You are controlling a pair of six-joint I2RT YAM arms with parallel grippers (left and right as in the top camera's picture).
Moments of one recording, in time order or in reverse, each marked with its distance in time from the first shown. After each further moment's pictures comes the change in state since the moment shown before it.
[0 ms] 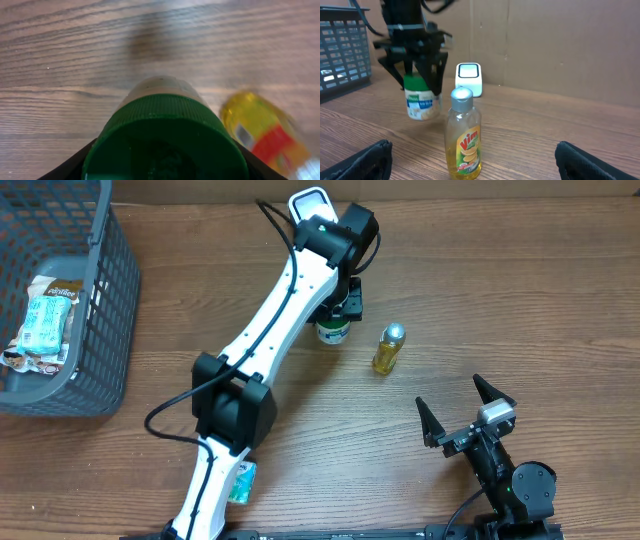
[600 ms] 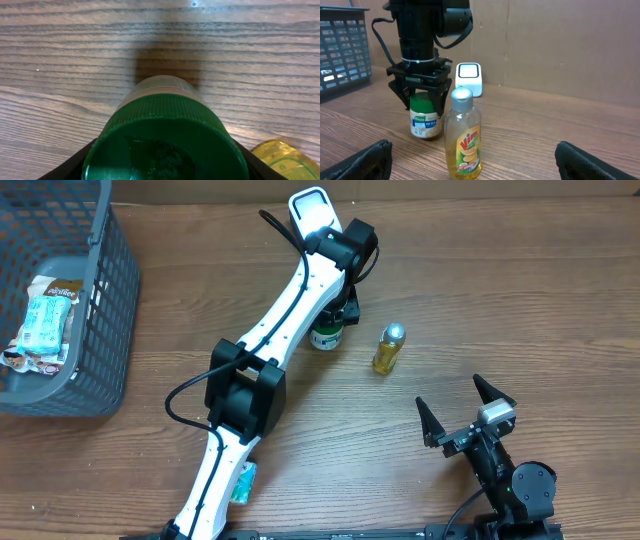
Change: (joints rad) left arm 0.000 0.114 -0.006 0.035 -0.056 -0.122; right arm 0.000 0.000 0.000 0.000 0.000 0.000
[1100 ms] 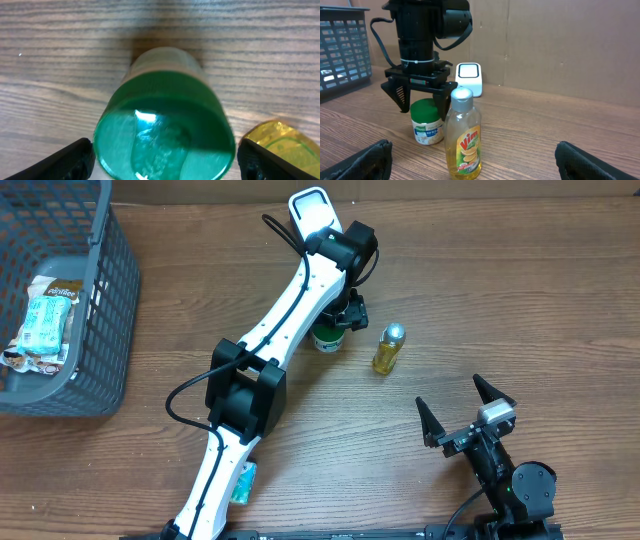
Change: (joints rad) left arm 0.002 -0.002 0.000 -0.033 0.064 0.022; right arm 0.000 0.000 0.000 0.001 0.000 0.000
